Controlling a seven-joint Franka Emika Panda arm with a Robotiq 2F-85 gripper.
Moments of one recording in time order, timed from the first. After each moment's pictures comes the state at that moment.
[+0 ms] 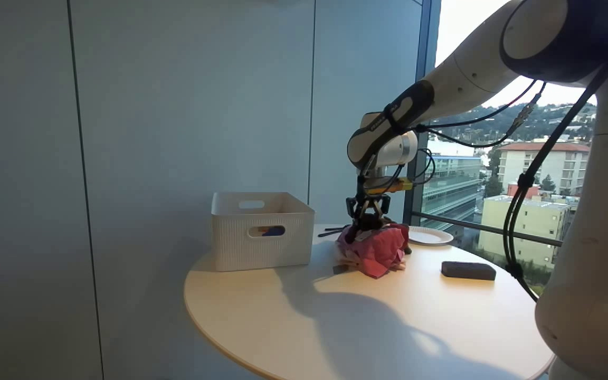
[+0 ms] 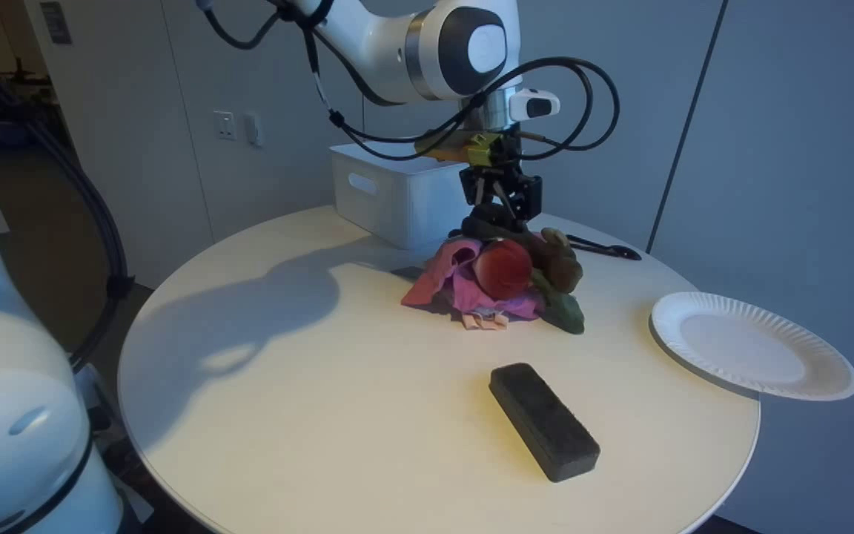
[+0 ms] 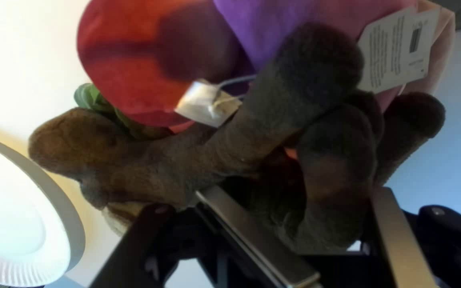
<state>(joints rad) -0.23 -0.01 -0.17 -2.10 -0.17 2.32 0.15</state>
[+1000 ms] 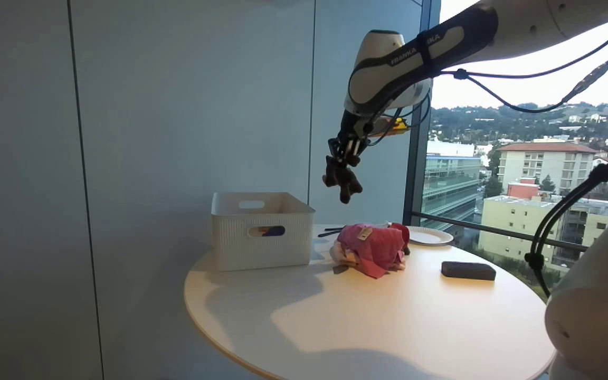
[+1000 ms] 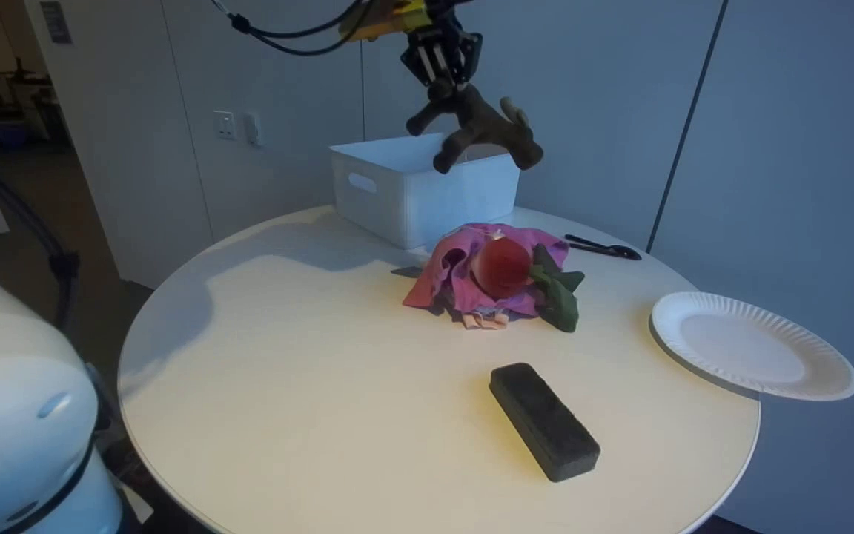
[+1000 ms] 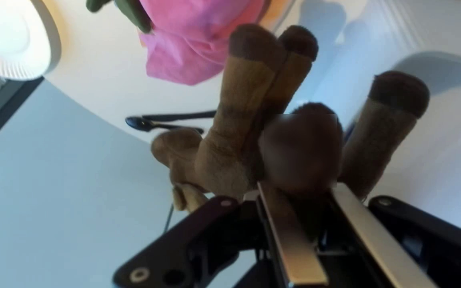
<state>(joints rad) -0.14 -0.35 -0.05 -2.14 -0.27 2.36 0.14</state>
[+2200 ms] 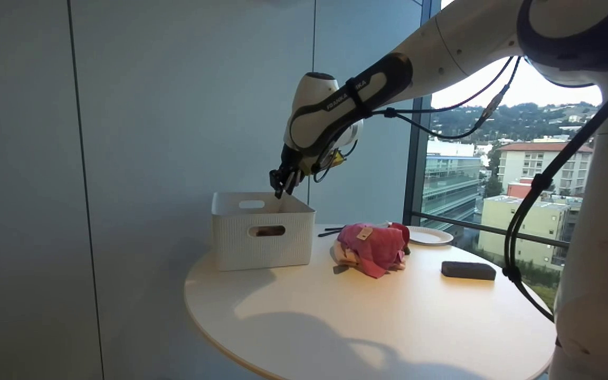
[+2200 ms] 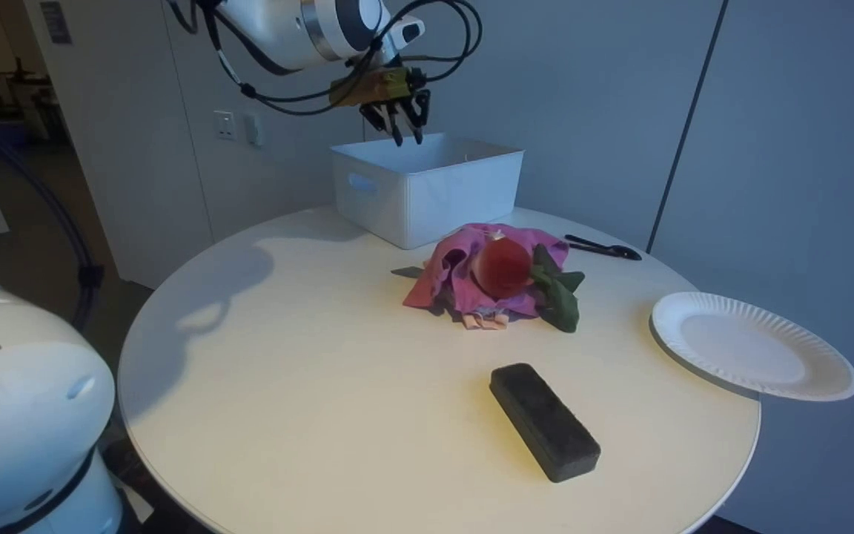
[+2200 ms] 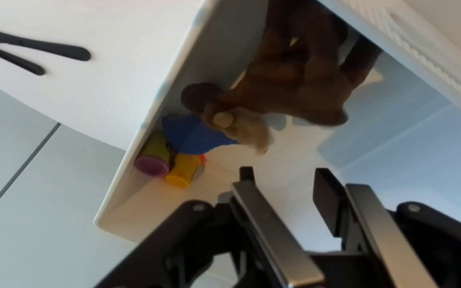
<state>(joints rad) -0.04 -0.03 0.04 -2.02 -0.27 2.56 0.03</state>
